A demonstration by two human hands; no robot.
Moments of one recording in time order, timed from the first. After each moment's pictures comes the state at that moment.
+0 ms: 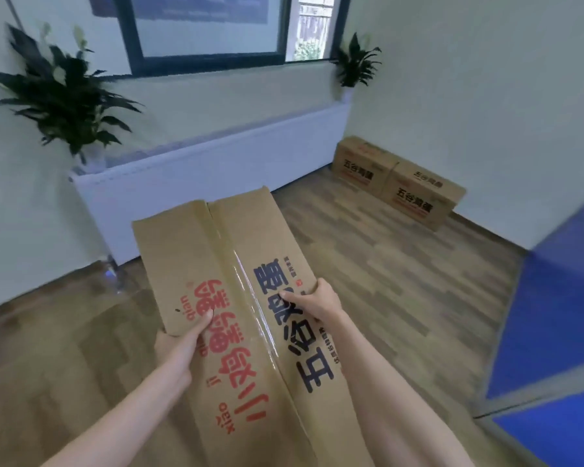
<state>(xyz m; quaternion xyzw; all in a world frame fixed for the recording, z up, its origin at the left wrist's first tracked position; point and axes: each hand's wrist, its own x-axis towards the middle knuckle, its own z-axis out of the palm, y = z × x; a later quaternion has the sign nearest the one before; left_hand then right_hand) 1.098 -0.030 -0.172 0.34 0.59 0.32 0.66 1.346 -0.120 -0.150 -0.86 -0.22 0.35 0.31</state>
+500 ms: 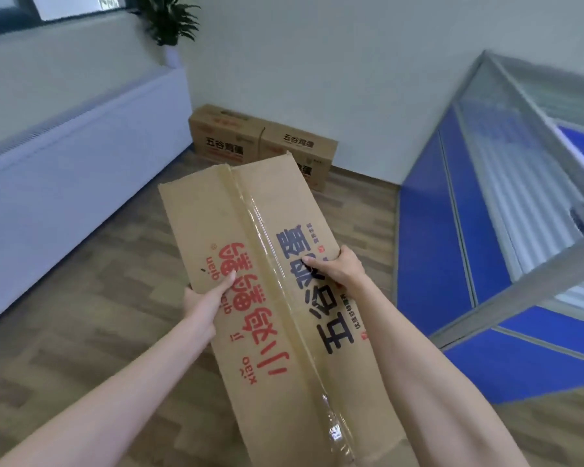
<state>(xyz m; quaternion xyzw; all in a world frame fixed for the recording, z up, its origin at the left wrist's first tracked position) 1.650 -0.034 -0.143 0.47 0.47 0.10 0.74 1.822 -0.243 -0.110 -0.89 0.00 0.24 0.40</state>
